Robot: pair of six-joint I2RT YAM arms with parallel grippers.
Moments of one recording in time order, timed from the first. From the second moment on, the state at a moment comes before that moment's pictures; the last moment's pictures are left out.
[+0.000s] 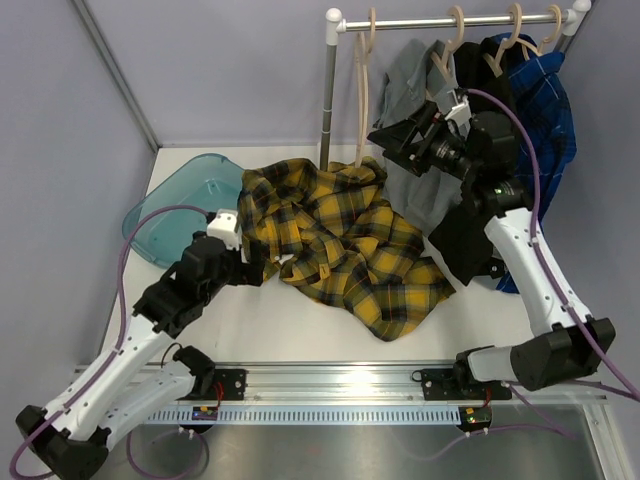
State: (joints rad) left arm -0.58 0.72 0.75 -0.58 -0.26 -0.27; right arm 0.23 1.36 1.43 -0.13 -0.58 0.96
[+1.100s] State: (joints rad) left arm -0.75 1.88 1.18 -0.31 -0.42 -0.54; right arm 0.23 0.55 1.12 -0.81 -0.31 0.44
